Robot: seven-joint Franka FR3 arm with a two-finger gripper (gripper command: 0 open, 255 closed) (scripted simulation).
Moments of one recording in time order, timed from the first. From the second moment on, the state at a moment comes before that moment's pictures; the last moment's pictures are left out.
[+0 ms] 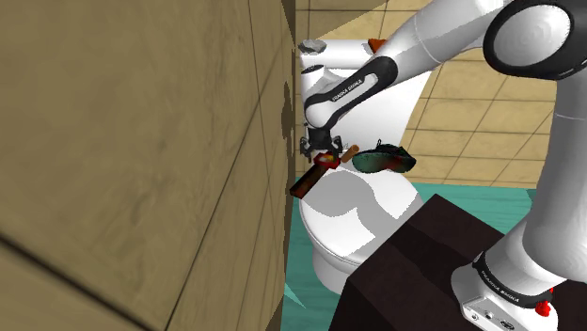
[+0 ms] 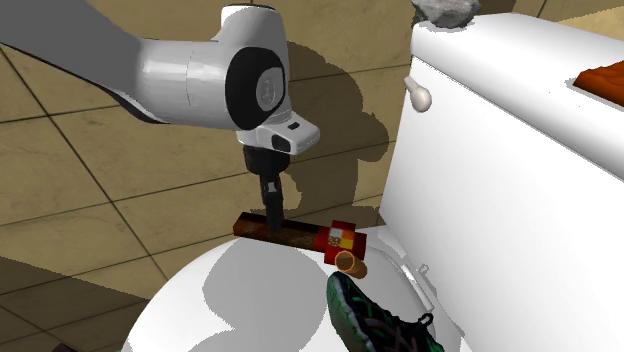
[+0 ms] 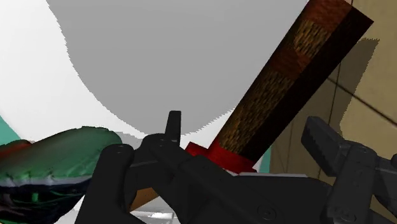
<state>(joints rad) -0.08 0.43 0.18 -1.93 -0.18 2.20 1.08</state>
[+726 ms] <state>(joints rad) -0.06 0.75 0.11 -1.65 -0.18 2.21 1.24</state>
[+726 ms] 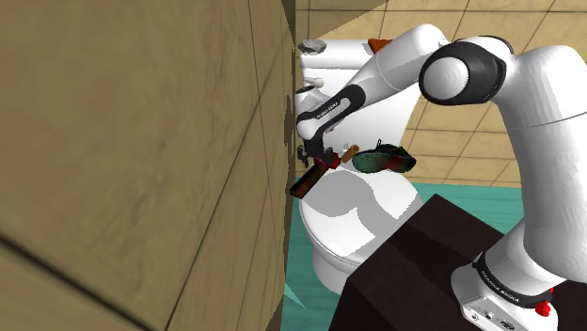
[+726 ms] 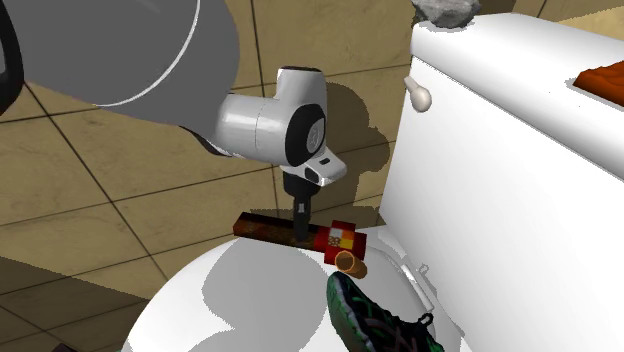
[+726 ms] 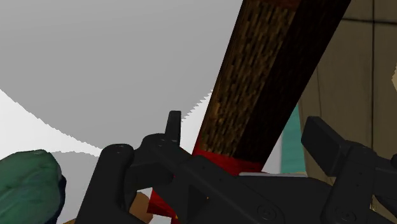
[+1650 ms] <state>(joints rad) -0.05 0.80 0.10 -1.64 -0.19 2.24 1.24</state>
